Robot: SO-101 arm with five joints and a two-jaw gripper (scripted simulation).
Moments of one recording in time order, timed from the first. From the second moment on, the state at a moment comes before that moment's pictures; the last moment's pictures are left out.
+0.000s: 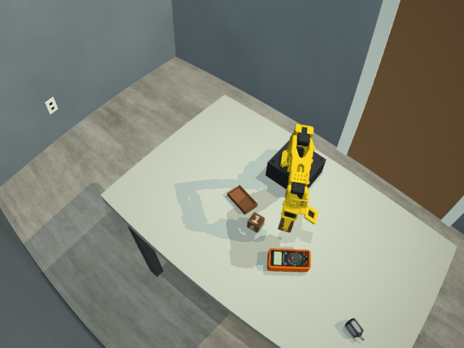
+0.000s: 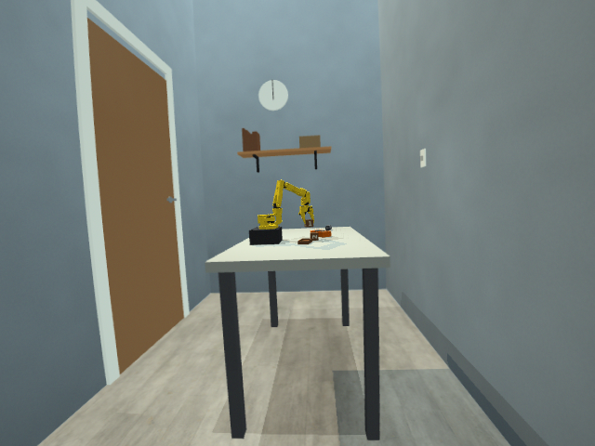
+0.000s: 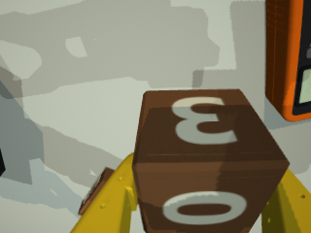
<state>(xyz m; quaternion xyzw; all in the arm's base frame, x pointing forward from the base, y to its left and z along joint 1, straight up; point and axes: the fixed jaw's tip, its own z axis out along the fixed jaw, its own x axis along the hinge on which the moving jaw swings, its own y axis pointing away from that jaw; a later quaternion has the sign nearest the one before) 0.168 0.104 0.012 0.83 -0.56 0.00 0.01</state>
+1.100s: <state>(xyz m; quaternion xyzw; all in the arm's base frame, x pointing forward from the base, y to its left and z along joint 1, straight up) 0.186 0.072 0.018 0.78 -0.63 0.00 -0.01</state>
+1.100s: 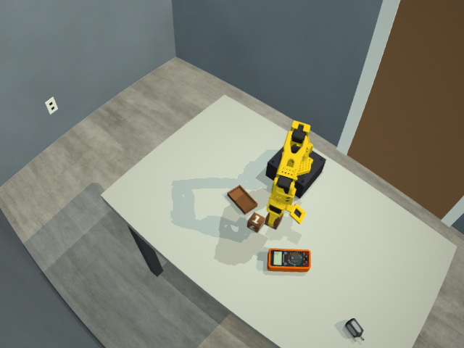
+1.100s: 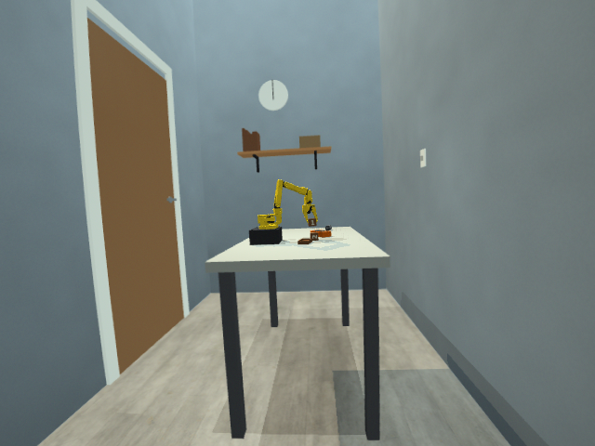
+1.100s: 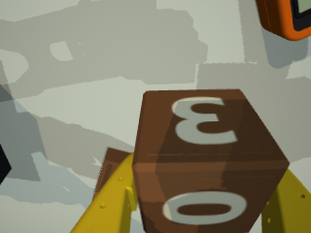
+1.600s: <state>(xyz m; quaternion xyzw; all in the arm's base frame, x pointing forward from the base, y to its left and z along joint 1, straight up) 0.188 -0.011 0.018 0.62 -0.78 0.00 0.00</state>
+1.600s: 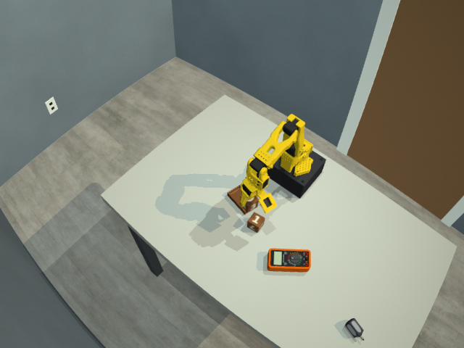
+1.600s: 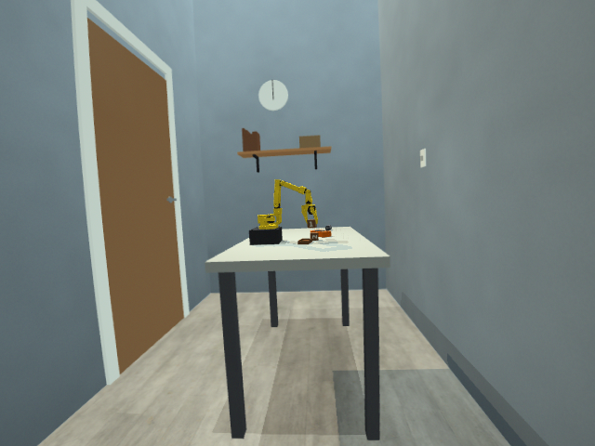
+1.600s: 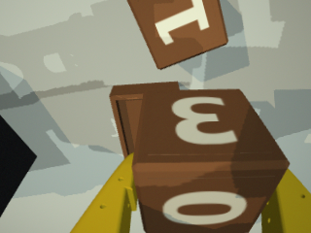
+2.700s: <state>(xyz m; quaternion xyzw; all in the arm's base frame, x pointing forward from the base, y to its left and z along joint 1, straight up) 0.168 -0.069 0.018 0.49 -0.87 0.01 0.00</state>
